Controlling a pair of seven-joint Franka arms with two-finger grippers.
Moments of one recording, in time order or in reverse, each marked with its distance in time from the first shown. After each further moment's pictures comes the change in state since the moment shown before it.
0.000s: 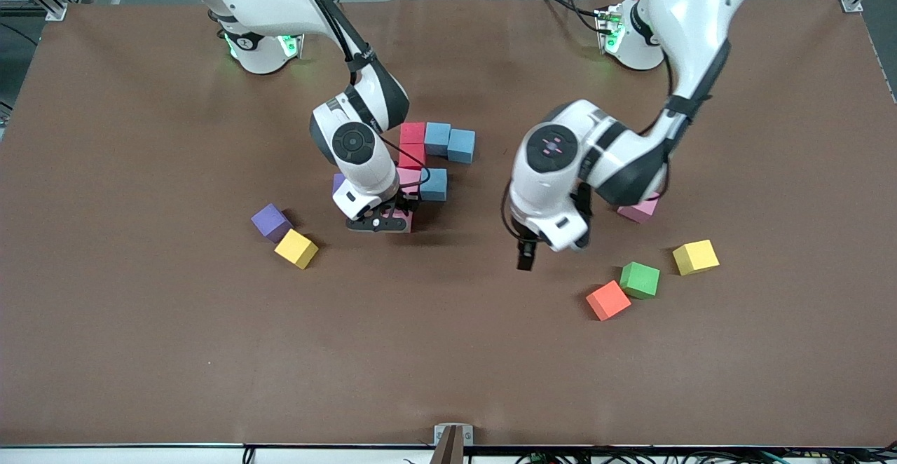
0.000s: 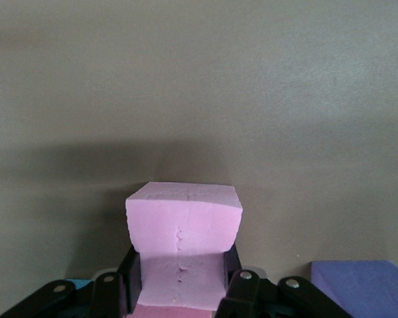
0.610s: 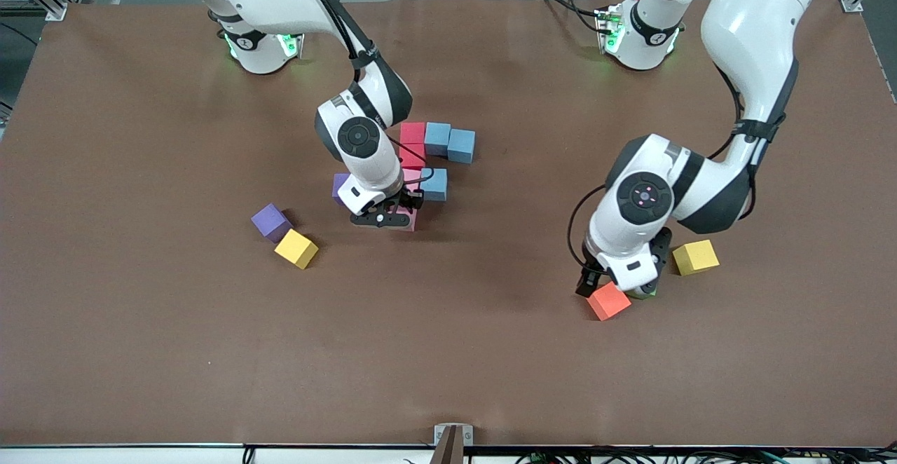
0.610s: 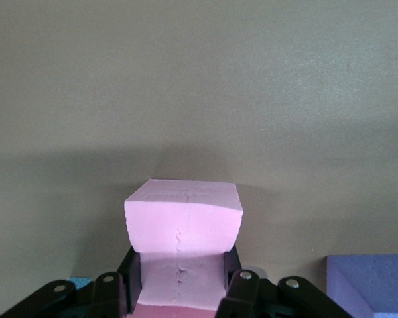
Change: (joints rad) left arm 0.170 0.011 0.006 -0.030 0.018 -0.005 0.407; right arm 0.017 -0.002 0.000 -0.024 0.000 0.039 0.026
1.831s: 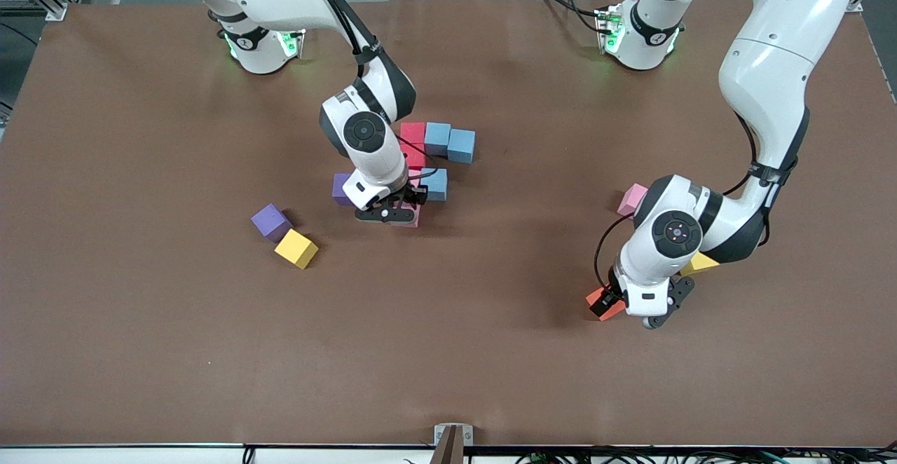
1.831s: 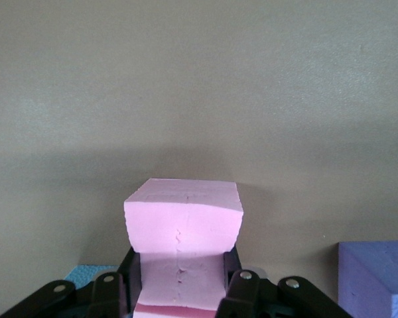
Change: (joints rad) left arm 0.100 0.144 -0.007 -0.011 0.091 0.204 0.362; right arm 0.024 -0.004 -0.001 -0.009 0.000 0.002 0.021
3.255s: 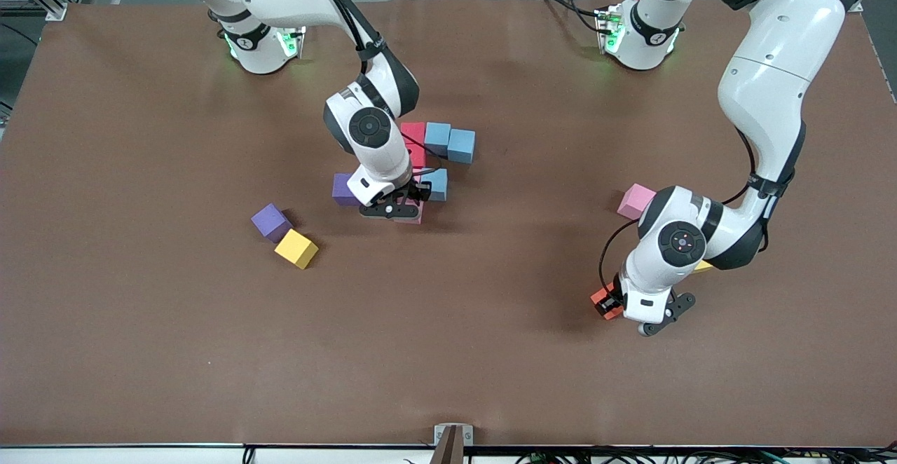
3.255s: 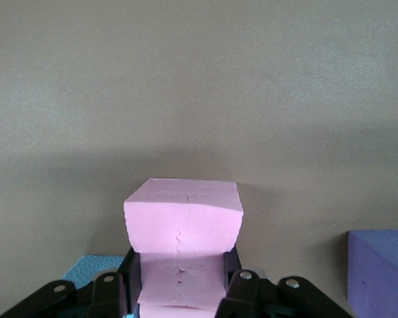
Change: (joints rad) left arm -0.001 0.051 0.042 0.016 -0.003 0.071 0.158; right arm 0.016 -0.003 -0.001 -0.004 0.000 0.000 0.018
